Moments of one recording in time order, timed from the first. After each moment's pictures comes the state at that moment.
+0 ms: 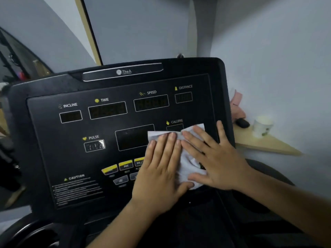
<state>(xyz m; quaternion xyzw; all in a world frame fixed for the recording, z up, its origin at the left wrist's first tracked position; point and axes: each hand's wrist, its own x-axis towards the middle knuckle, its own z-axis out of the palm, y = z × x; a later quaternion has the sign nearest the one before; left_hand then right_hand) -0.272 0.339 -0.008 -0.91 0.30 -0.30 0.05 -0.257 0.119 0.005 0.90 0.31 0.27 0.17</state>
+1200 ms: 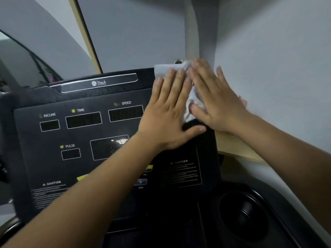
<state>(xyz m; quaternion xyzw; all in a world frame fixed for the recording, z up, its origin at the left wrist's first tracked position) -0.189 0.242 0.114 -0.89 0.29 -0.34 0.08 -0.158 0.056 0.113 0.89 0.28 0.36 -0.04</state>
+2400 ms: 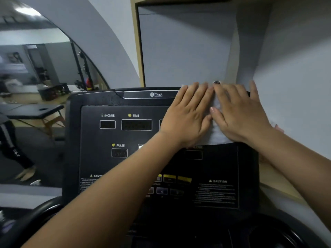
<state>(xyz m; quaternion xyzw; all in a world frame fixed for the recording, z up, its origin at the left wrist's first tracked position) -0.166 0.300 0.136 -0.87 0.25 -0.42 0.05 -0.157 0.126 0.150 0.90 0.19 0.39 0.05</state>
